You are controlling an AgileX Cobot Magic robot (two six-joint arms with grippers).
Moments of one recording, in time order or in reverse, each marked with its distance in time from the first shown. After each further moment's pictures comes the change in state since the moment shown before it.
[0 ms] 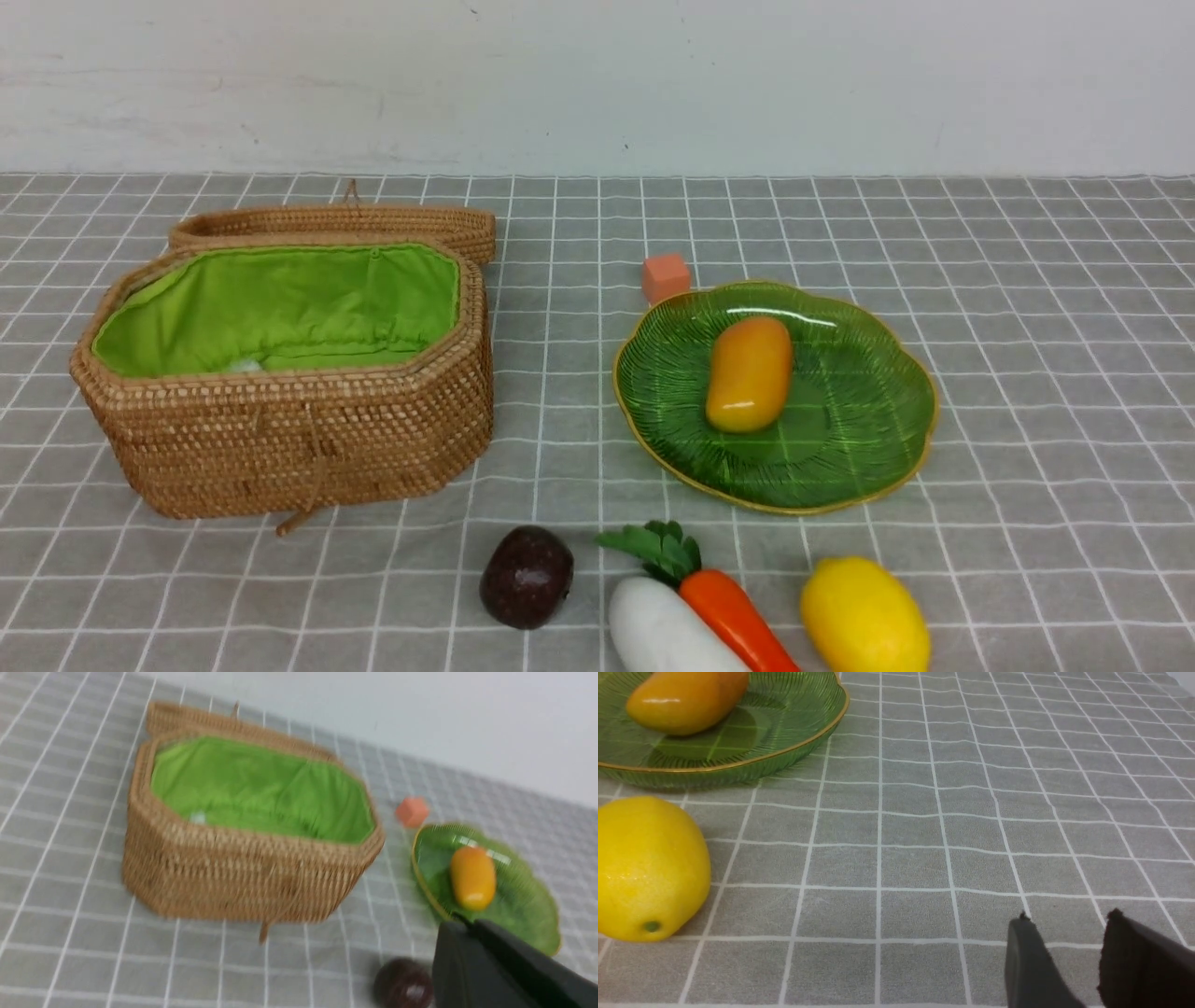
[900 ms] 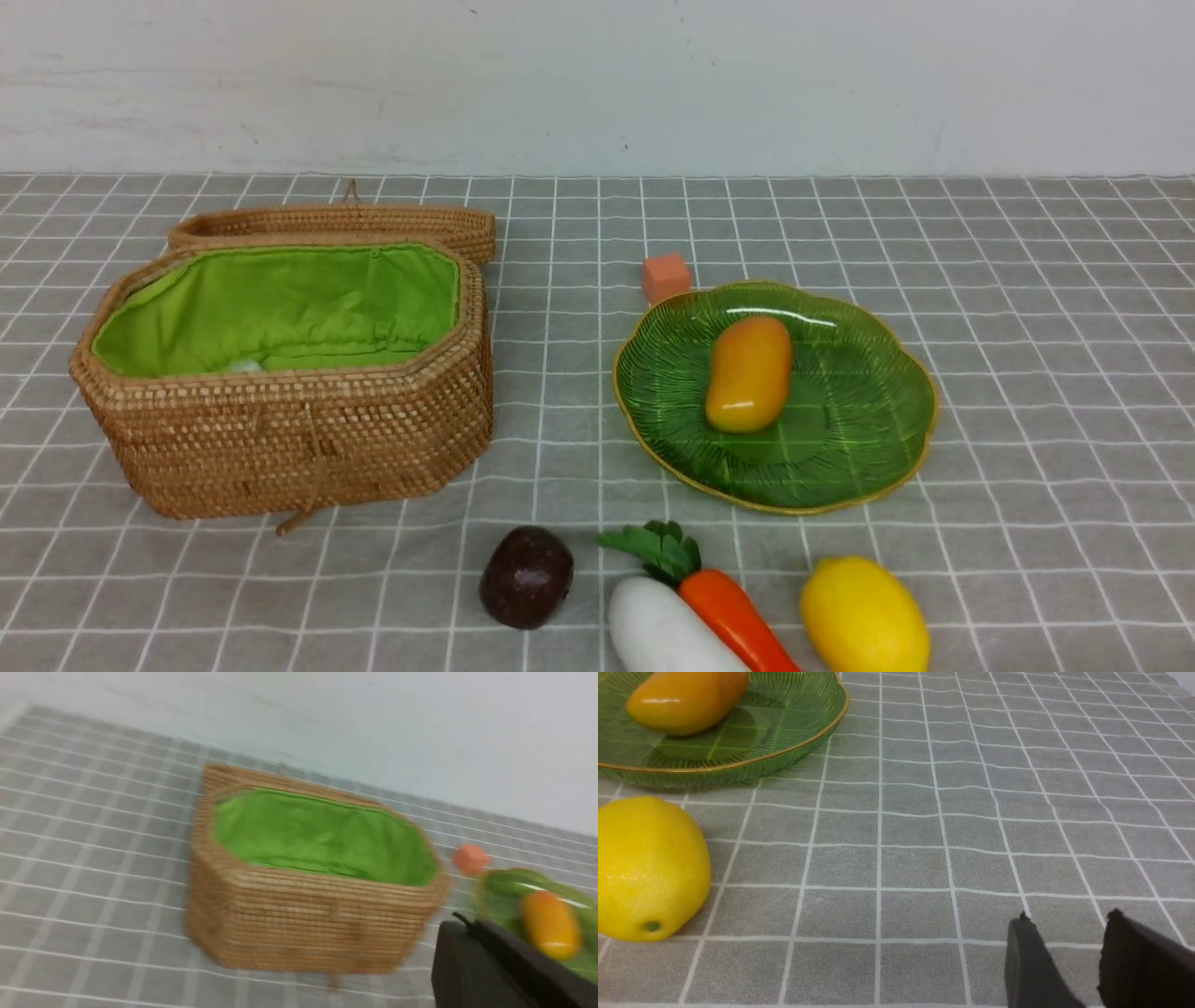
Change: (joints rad) right arm 0.000 0.000 0.000 0.001 0.000 0.000; left arm 0.049 -0.135 0.285 0.146 -0.253 0.012
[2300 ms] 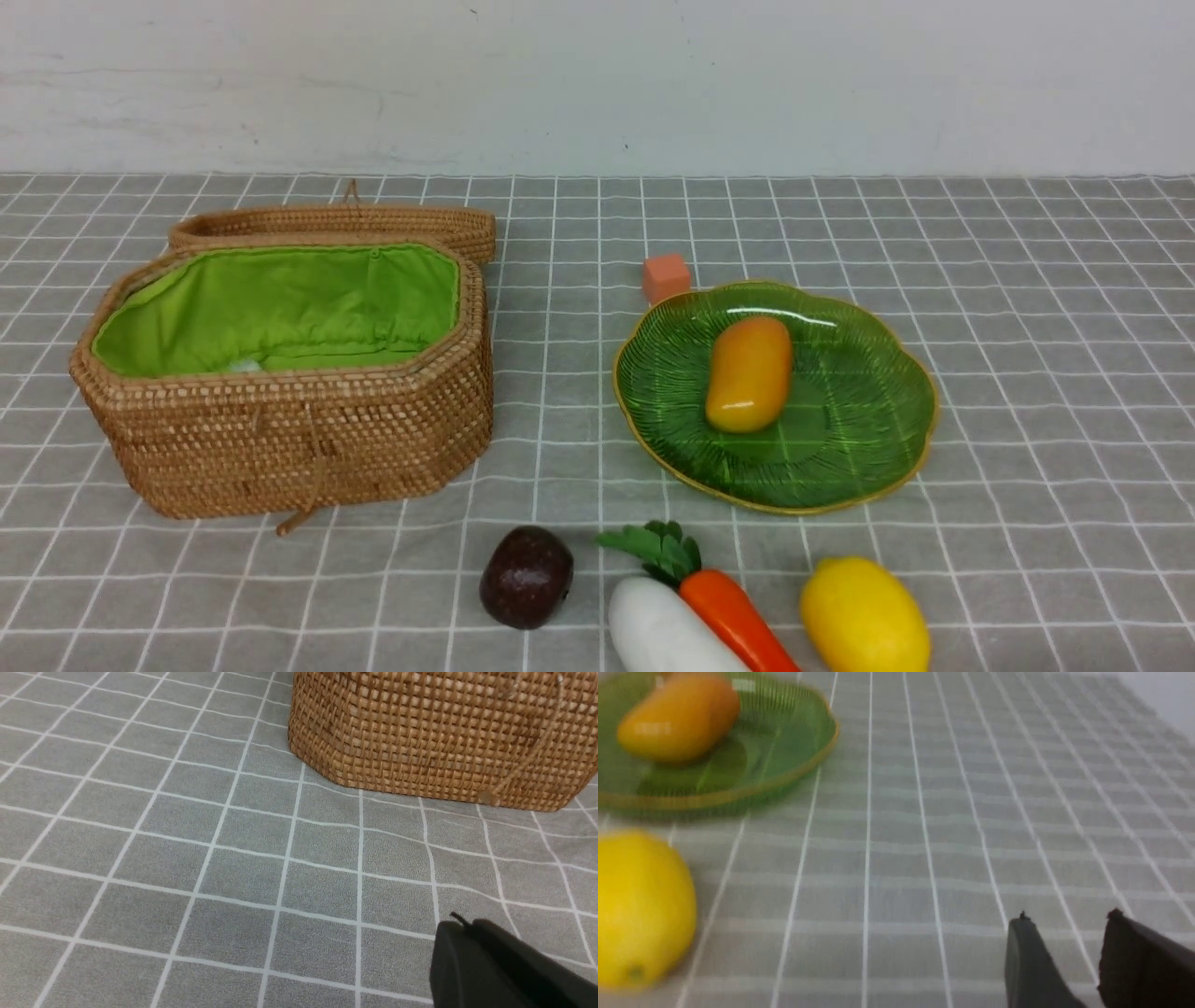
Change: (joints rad) right arm 0.000 0.000 0.012 0.010 -0.139 0.007; left arm 0.108 -0.249 0.533 -0.002 -0.117 0.051
